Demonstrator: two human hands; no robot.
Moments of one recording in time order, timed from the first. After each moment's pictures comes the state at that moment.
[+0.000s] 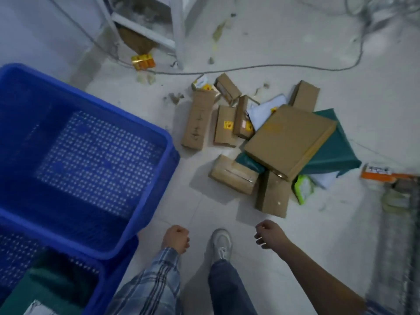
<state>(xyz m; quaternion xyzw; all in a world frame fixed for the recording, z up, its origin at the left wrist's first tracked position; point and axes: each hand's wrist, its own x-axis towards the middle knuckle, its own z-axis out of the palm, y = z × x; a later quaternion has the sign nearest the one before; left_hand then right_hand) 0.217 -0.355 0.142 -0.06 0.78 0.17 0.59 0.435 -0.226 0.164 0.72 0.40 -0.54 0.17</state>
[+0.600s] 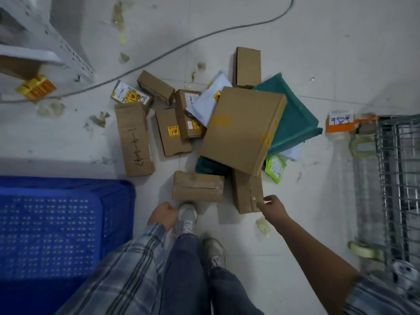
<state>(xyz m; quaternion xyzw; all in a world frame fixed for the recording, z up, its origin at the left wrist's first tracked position) 0.208 -0.148 0.066 0.21 0.76 -0.04 0.61 0.489 -0.100 0.124 0.84 0.27 -0.47 0.06</state>
